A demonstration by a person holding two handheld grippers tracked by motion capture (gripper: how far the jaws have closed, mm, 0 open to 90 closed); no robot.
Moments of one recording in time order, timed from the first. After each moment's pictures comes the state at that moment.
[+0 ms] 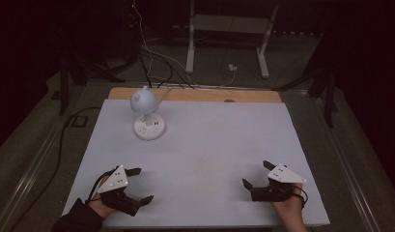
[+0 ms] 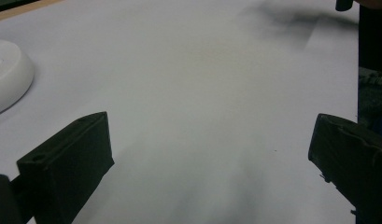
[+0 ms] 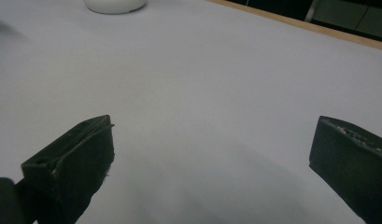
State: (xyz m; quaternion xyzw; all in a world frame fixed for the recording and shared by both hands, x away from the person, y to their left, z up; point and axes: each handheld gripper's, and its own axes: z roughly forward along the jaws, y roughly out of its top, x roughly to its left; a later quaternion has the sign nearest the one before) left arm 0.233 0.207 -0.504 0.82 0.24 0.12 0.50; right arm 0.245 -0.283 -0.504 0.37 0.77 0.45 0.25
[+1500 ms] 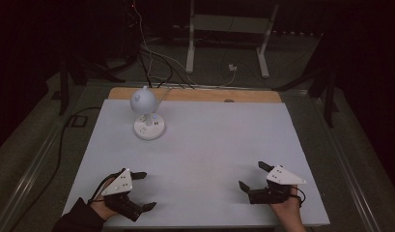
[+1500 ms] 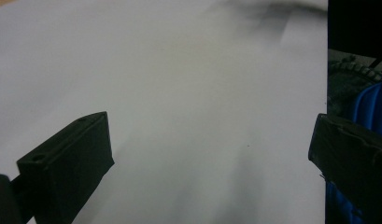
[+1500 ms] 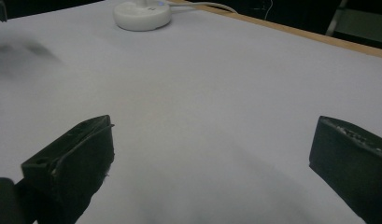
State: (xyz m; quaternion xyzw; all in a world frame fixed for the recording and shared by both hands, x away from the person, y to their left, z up) left arm 0.228 0.194 -0.499 0.84 0.19 0.09 0.49; right arm 0.240 -0.274 -0.499 0.34 0.77 0.49 0.22
